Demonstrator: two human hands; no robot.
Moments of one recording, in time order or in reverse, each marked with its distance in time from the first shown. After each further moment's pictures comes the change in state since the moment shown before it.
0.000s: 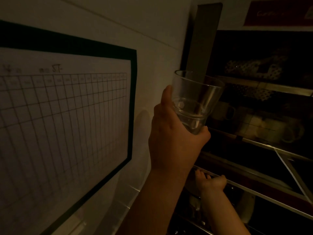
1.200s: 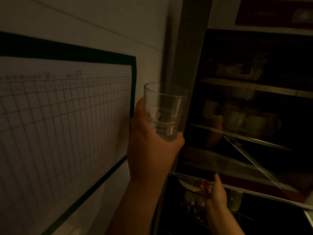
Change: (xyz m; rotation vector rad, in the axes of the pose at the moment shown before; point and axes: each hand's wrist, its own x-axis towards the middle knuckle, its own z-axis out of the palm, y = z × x) left_hand -0.024 -0.008 -0.044 0.012 0.062 -0.021; right_hand -0.042 -0.023 -0.049 -0.520 0.112 -0.274
